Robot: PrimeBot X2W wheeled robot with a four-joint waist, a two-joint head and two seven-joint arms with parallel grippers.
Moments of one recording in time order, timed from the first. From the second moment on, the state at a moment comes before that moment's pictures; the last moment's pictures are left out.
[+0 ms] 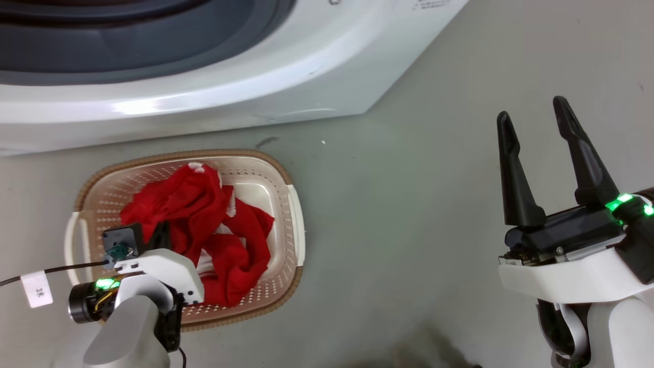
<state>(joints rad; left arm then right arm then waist) -0.49 0.27 -0.29 0.86 -0.54 0.11 -0.26 -0.21 -0.05 0.11 -0.29 0.11 0.13 -0.13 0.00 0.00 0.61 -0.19</state>
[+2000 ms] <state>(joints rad) -0.17 0.18 -0.08 0.19 -0.13 0.05 -0.26 0.01 -0.05 -0.02 -0.12 0.04 0.13 -0.09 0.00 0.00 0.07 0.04</state>
